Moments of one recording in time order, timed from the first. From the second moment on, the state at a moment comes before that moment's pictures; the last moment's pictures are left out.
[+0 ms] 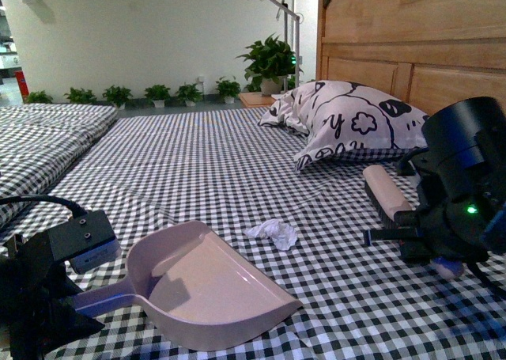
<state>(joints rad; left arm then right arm) -0.01 1.90 1.03 -0.07 0.41 0.95 0.30 2.01 1.18 0.13 0.26 0.12</state>
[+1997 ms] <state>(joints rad) -0.01 1.89 0.99 0.18 0.50 0.74 0.01 1.70 0.99 0.21 -0.32 -0.20</state>
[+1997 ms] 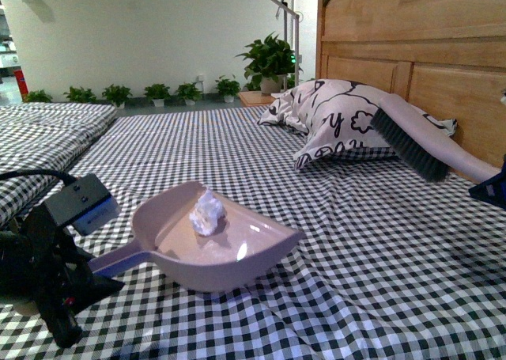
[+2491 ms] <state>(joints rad) -0.02 1.74 0.85 0.62 0.21 0.46 -0.15 1.37 0.85 0.25 -0.37 0.00</state>
